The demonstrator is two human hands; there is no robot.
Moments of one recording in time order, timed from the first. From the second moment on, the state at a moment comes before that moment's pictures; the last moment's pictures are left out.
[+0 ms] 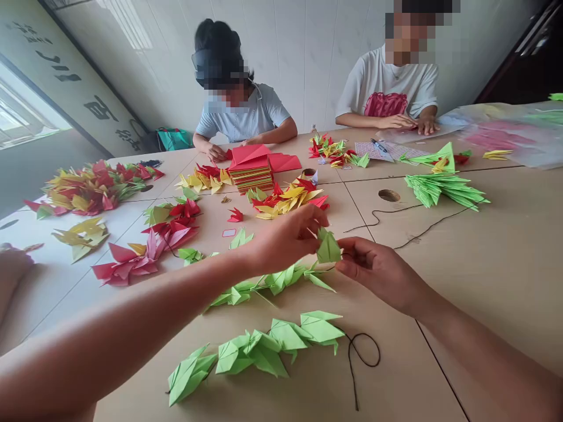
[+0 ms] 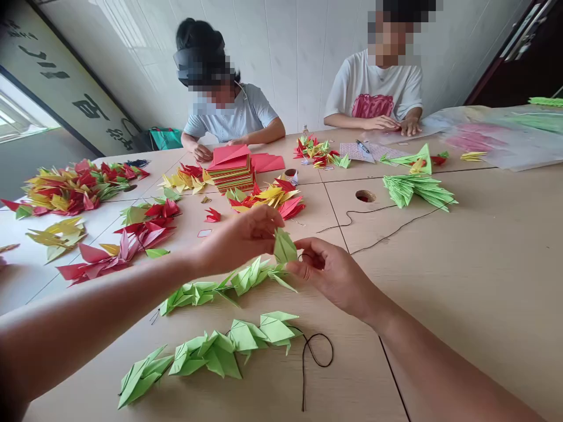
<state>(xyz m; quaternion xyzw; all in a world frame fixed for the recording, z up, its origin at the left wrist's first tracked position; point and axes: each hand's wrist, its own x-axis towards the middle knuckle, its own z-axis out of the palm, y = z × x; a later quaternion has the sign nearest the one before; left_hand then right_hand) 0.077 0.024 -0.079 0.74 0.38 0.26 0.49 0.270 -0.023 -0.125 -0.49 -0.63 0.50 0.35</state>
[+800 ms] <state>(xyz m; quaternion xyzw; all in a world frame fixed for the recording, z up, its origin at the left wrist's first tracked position) 0.059 0.005 -0.105 0.55 0.43 0.23 0.68 0.279 -0.015 -0.120 -0.45 -0.47 0.61 0.46</state>
